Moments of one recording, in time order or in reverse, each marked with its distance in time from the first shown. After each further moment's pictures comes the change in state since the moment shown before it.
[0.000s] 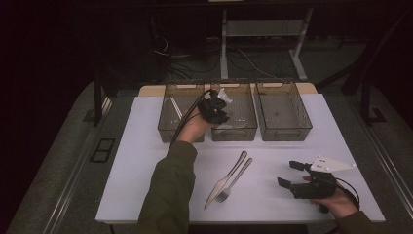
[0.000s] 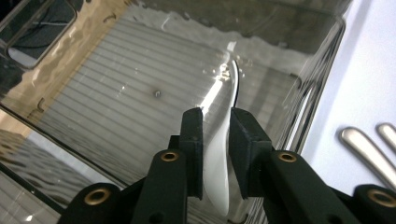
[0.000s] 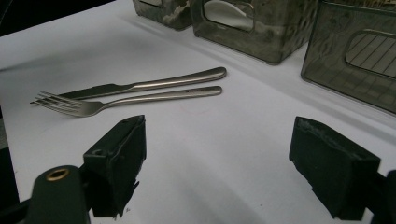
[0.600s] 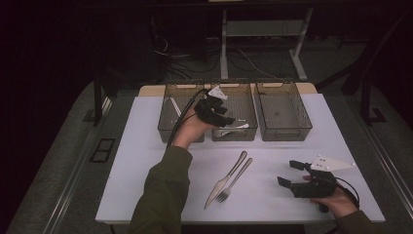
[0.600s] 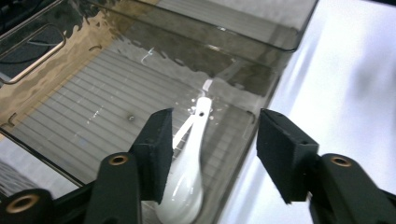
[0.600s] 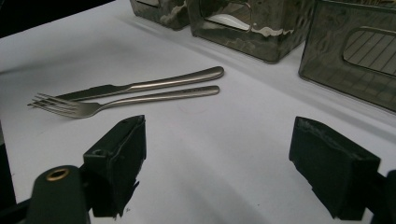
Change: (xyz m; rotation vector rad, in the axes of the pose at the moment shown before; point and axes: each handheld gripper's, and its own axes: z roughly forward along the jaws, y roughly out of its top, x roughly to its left) left arm -0.010 -0.007 -0.026 -0.173 -0.085 -0.121; right arm -0.002 0.000 0.001 0.002 -0.003 0.015
